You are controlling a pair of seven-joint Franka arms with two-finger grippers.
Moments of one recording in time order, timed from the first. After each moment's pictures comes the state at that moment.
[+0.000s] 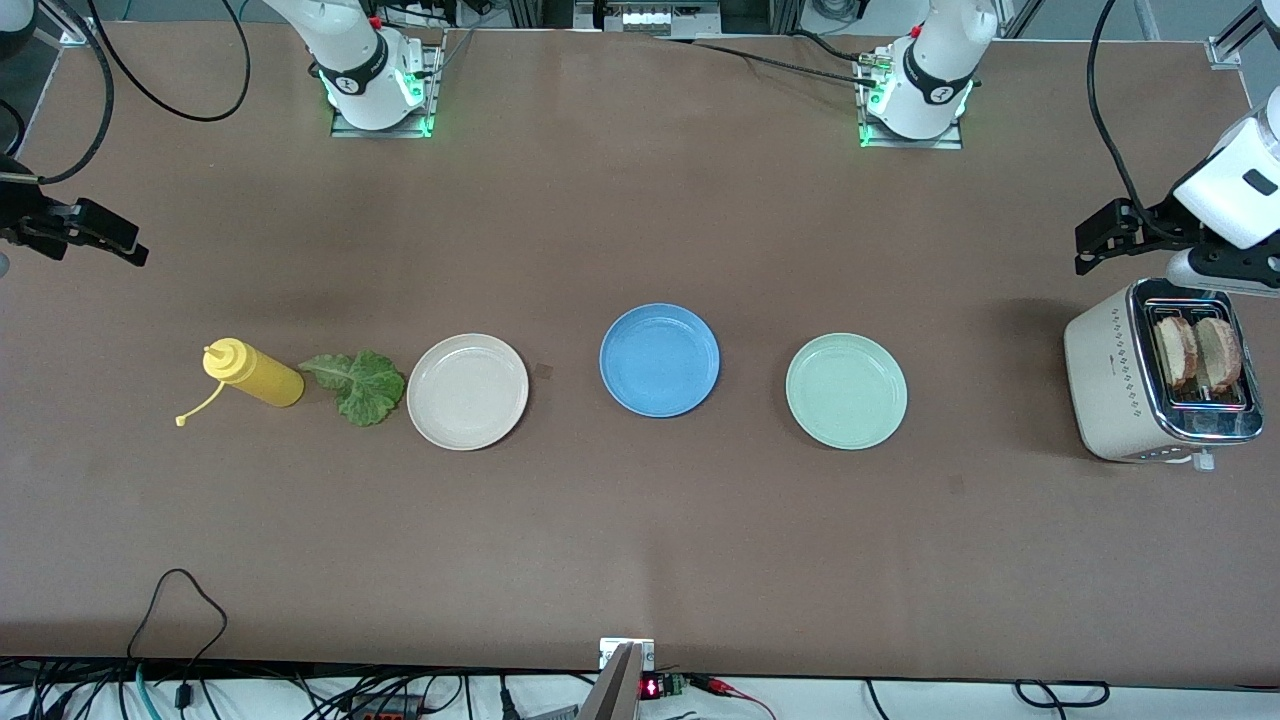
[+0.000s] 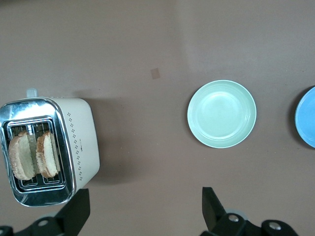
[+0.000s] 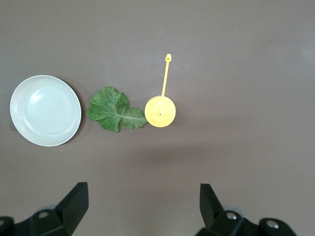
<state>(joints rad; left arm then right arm) -0.01 0.02 -0.03 -1.60 0.04 1.64 0.09 0.01 -0.03 -0.12 -1.75 0.00 1.71 -0.04</state>
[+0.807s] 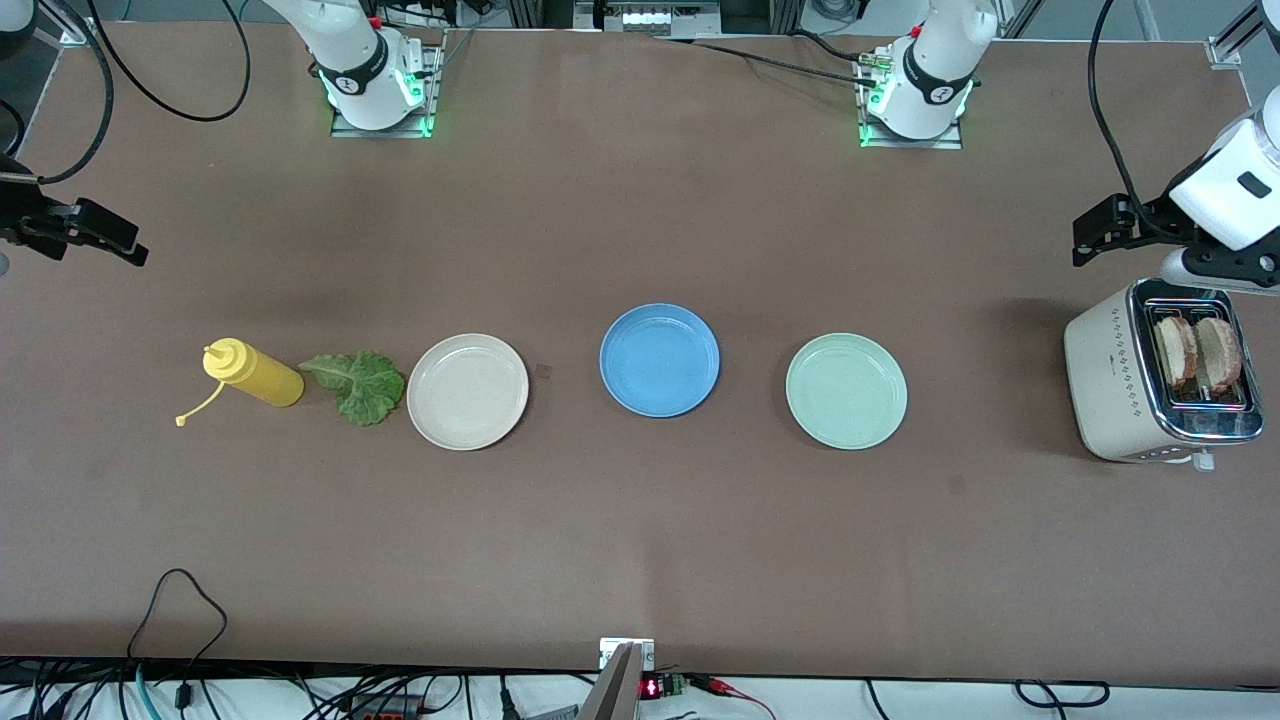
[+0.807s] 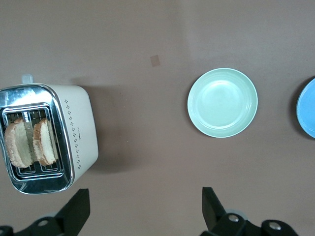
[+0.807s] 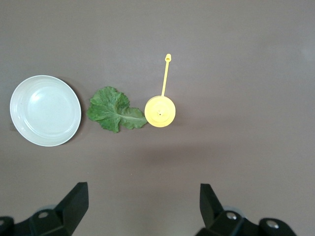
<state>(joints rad) -0.01 0.02 -0.02 -1.60 0.04 1.59 0.08 0.01 -0.03 -0.12 -1.75 0.00 1.71 -0.04</state>
